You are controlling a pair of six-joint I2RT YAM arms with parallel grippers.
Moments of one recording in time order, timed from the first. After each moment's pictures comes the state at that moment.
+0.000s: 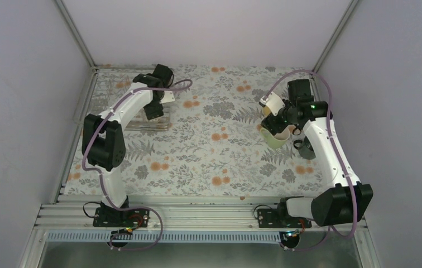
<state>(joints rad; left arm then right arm) -0.36 1.91 1.66 -1.01 -0.47 0.81 0.12 1.30 1.31 -1.02 -0.21 -0.69</state>
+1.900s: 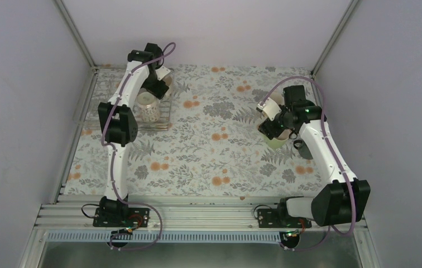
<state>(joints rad) -0.20 2.36 2.40 -1.35 -0.09 0.36 0.13 1.30 1.18 -0.93 -0.22 -0.68</state>
